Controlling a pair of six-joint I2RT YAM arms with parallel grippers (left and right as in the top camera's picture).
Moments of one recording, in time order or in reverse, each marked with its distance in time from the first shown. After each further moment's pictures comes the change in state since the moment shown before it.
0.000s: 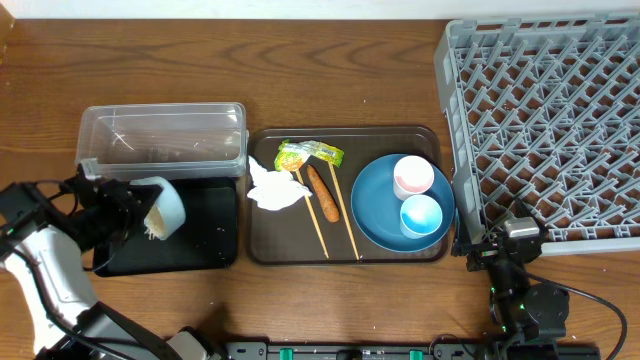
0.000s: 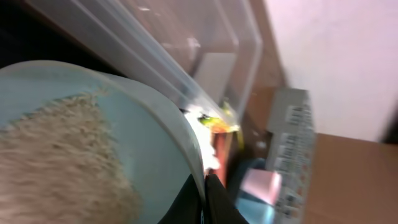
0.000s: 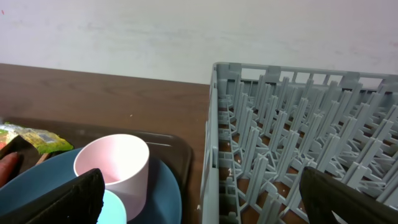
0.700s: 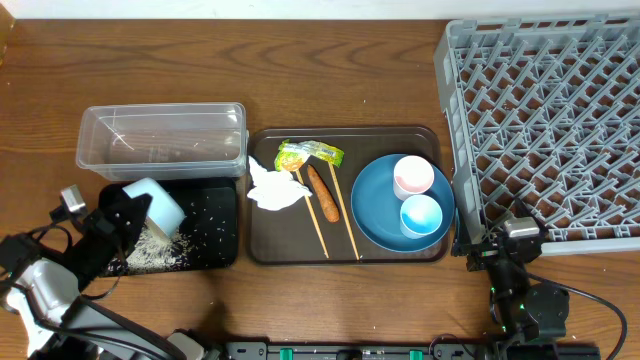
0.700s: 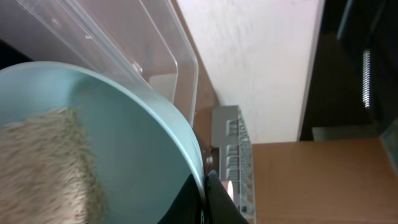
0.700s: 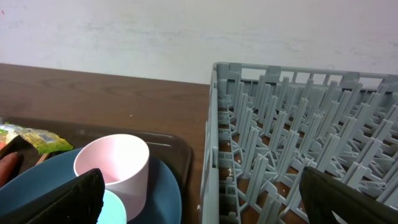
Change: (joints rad) left arm 0.195 0.022 -0.187 0.126 0.341 0.177; right arm 0.000 0.000 0.000 0.000 0.000 0.000
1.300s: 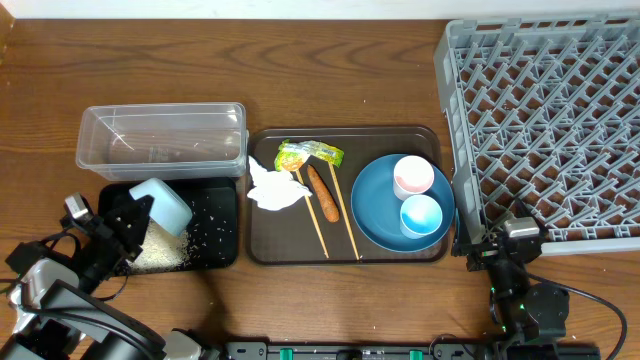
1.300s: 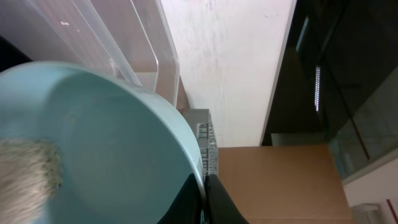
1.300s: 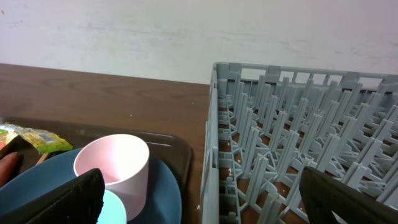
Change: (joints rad) left arm 0.011 0.100 -0.042 0.040 0.131 -0.019; right arm 0.000 0.000 0.000 0.000 0.000 0.000
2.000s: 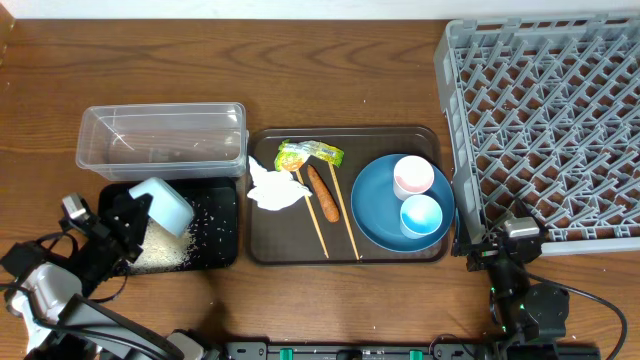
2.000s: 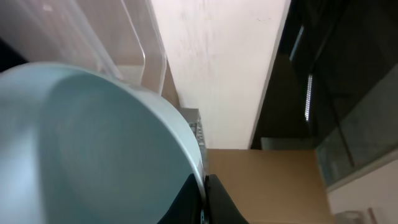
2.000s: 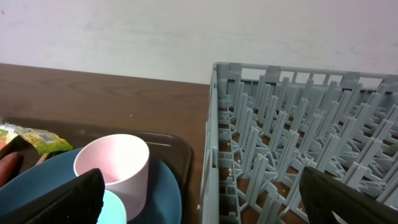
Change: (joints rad) left arm 0.000 -0.091 0.000 -0.048 0.006 -0.114; right arm 0.000 0.000 0.000 0.000 0.000 0.000
